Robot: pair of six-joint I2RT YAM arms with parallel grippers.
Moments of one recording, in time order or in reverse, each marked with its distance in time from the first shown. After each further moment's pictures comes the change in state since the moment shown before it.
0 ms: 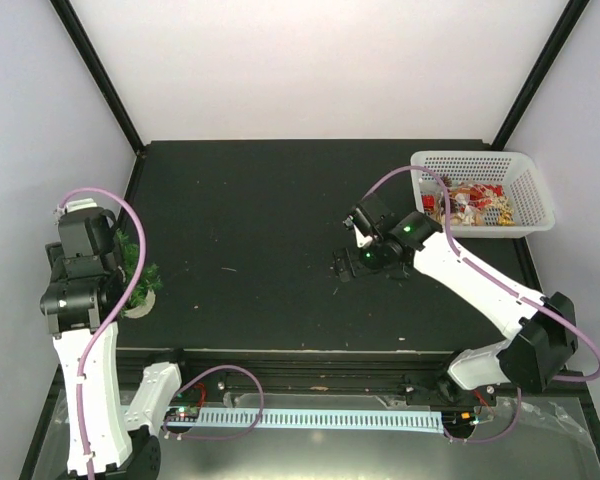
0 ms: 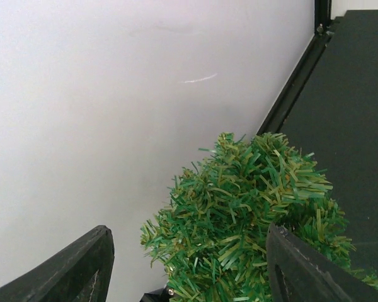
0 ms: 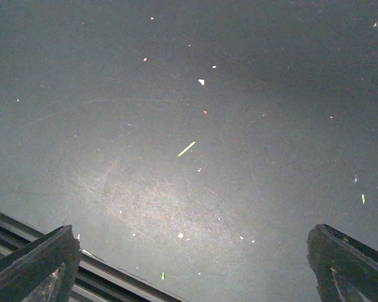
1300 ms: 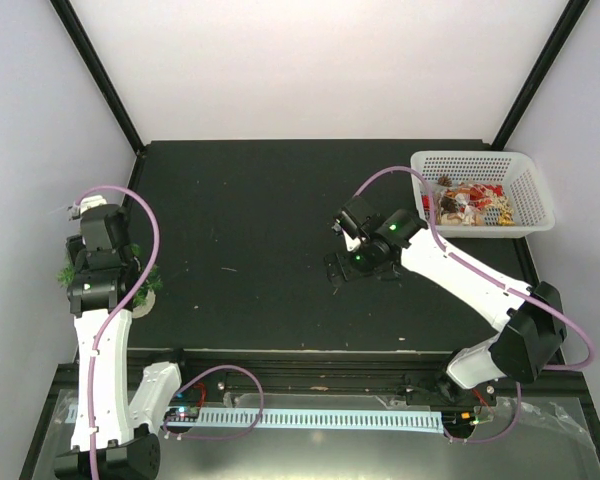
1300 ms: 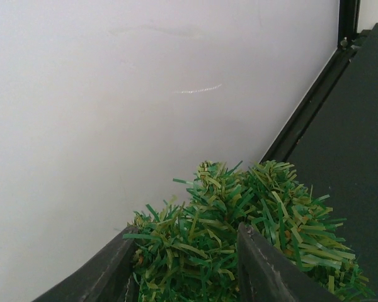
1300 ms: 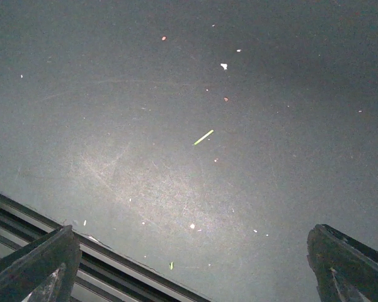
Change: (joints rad) left arm 0.000 0.002 -0.247 0.319 -0.087 -0.007; right arm 0.055 0.075 0.054 -0.042 -0.006 0.001
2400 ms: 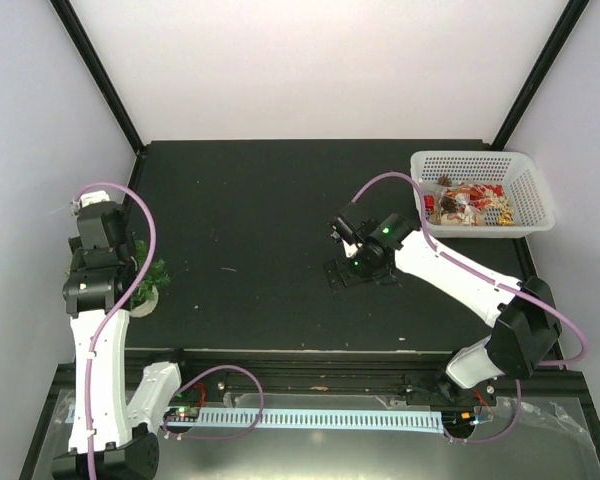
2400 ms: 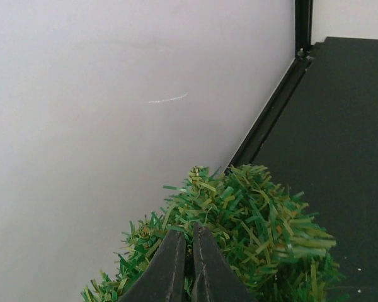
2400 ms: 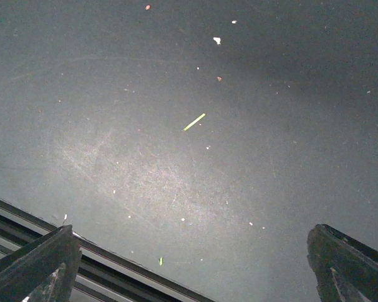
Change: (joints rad) left arm -0.013 0.003 0.043 -0.021 0.097 -0.022; right arm 0.011 0.028 -0.035 0.003 0.013 0.000
